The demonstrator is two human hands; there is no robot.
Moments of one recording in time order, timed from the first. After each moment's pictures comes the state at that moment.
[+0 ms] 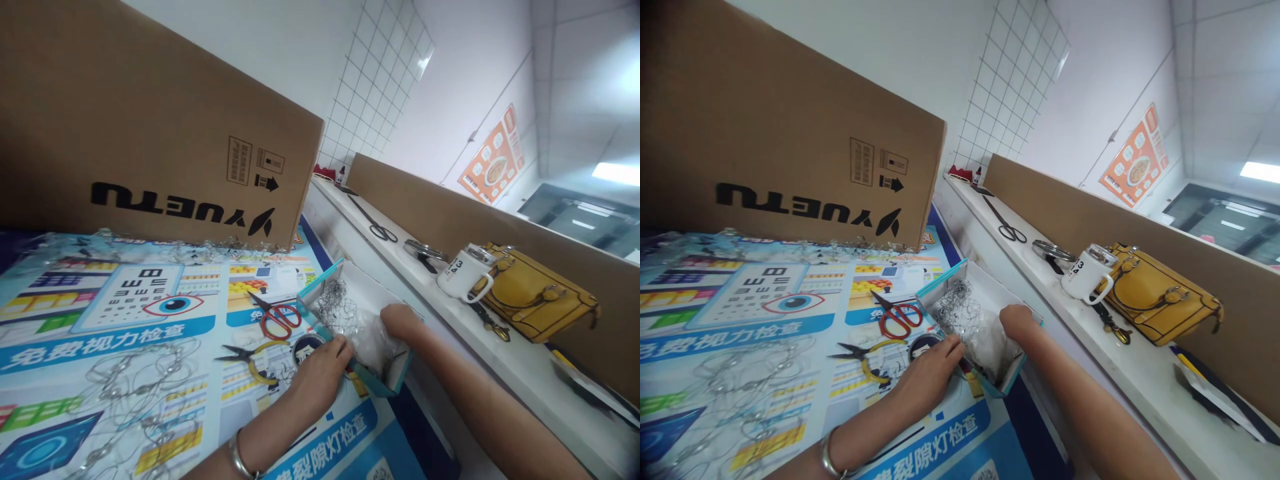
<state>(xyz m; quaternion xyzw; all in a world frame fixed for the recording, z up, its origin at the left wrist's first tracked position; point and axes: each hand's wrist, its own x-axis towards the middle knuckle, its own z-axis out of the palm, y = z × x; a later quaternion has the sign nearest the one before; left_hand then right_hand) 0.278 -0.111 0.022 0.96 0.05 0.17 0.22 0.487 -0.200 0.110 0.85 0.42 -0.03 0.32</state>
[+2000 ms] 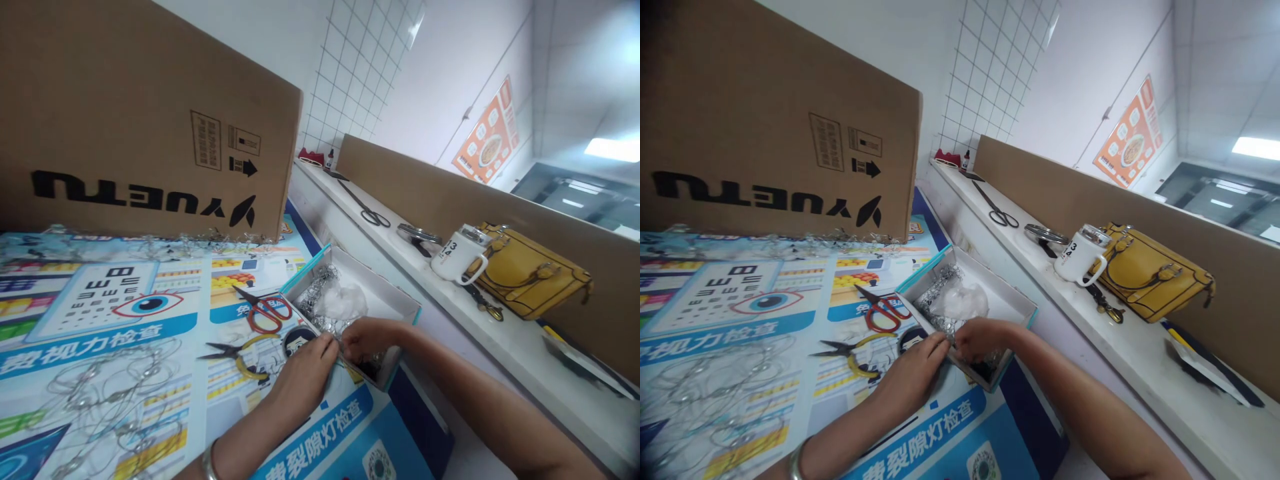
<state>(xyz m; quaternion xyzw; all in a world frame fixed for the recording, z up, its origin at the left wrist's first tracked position) 0.270 -0.109 0.006 0.96 0.03 0.18 0.19 0.426 -0.187 0.115 0.75 0.56 -0.34 0.08</state>
